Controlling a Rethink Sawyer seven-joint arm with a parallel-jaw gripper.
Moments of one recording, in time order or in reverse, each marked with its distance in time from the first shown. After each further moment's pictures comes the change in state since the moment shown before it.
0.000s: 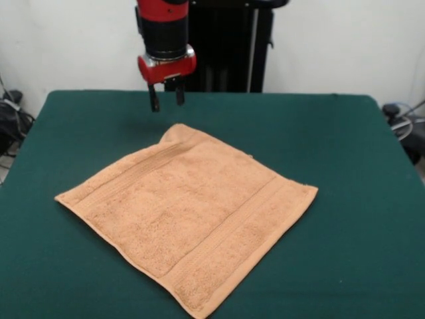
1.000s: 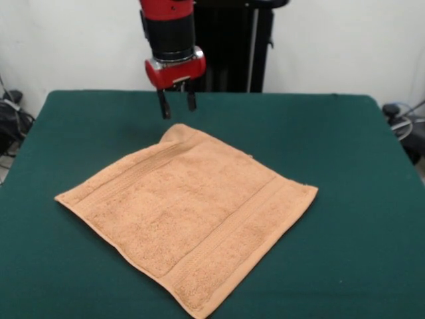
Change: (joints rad) arm -0.077 -0.022 0.137 0.024 0.031 0.000 0.000
